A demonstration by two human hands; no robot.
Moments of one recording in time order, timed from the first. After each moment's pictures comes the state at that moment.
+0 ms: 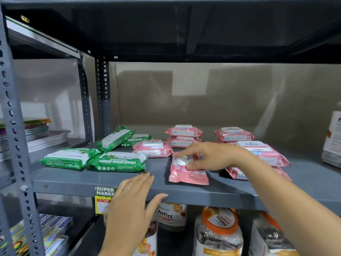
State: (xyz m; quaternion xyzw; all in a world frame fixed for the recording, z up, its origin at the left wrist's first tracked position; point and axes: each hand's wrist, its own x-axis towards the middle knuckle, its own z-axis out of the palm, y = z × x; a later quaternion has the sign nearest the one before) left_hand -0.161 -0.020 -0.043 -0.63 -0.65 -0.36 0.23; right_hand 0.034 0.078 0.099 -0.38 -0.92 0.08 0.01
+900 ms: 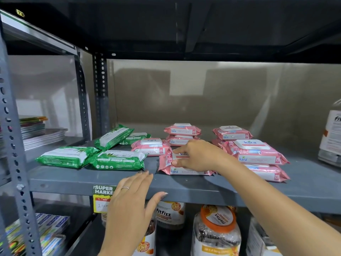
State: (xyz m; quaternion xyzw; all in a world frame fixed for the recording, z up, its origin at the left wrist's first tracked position) left_hand -0.159 -0.018 -0.044 -0.63 -0.63 -0.37 0.25; right_hand 0.004 0.080 0.081 -0.45 -0.89 -0.01 0.08
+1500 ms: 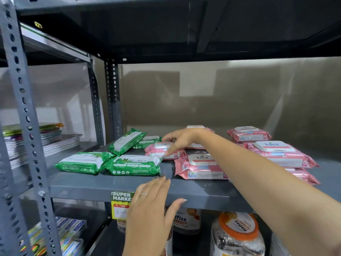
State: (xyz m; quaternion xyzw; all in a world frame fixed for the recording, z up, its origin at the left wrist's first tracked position) left_hand -0.163 -0.012 -0.047 -0.63 -0.61 -0.38 0.28; right_hand -0.084 0.172 0.109 -0.41 -0.90 0.11 -0.03
